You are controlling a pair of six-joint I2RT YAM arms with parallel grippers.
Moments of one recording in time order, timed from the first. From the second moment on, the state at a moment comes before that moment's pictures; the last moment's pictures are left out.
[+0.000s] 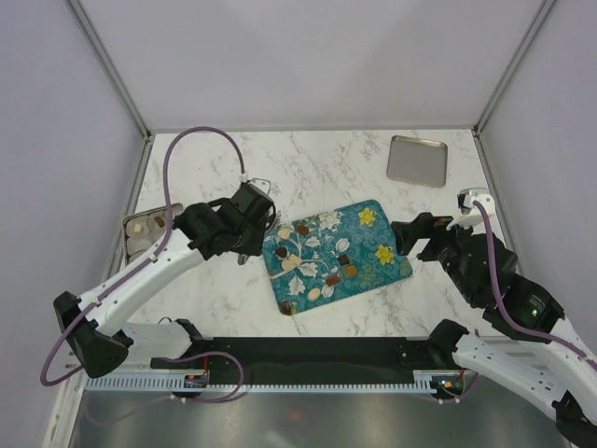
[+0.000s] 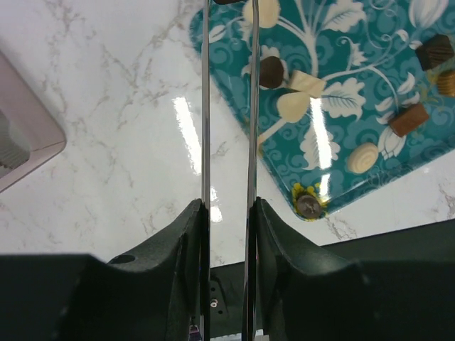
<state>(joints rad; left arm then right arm) -0.81 1.24 1.27 -1.07 -0.32 -0.47 0.81 0.57 0.98 -0.66 0.51 0.46</state>
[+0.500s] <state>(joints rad) -0.21 1.07 1.27 -1.21 -0.34 -0.46 0.81 0.53 0.94 -0.64 0.46 0.42</state>
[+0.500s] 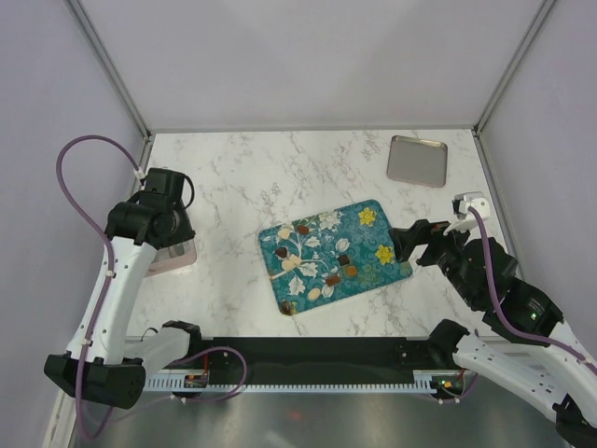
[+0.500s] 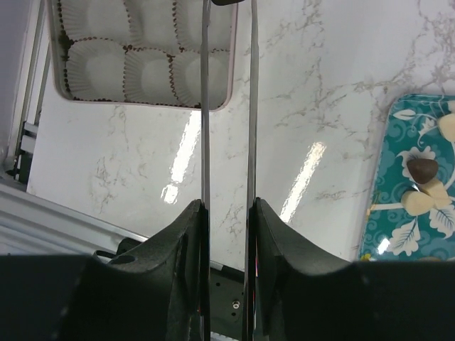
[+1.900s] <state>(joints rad) -0.10 1.14 1.19 -1.16 -0.36 -0.40 0.81 0.48 0.94 -0.64 0.51 0.35</state>
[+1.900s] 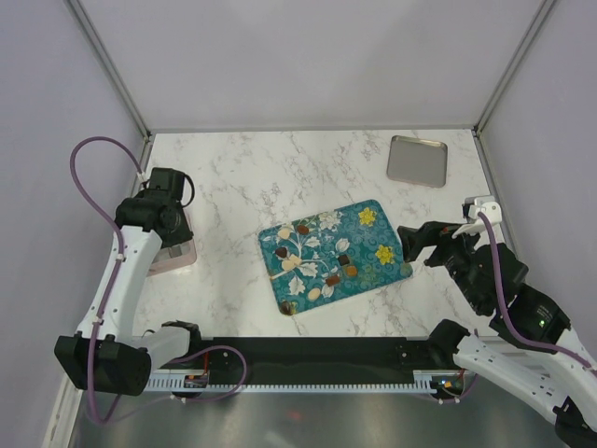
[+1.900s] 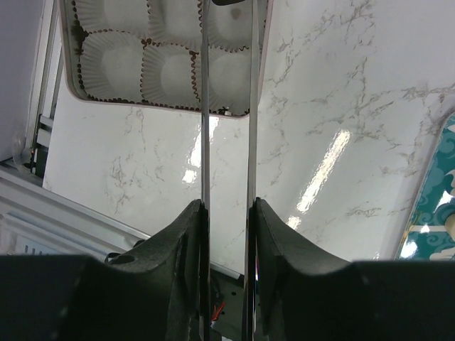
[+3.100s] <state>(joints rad) -0.10 1.15 1.32 -1.18 -0.32 -0.34 0.81 0.51 0.94 -0.64 0.51 0.37</state>
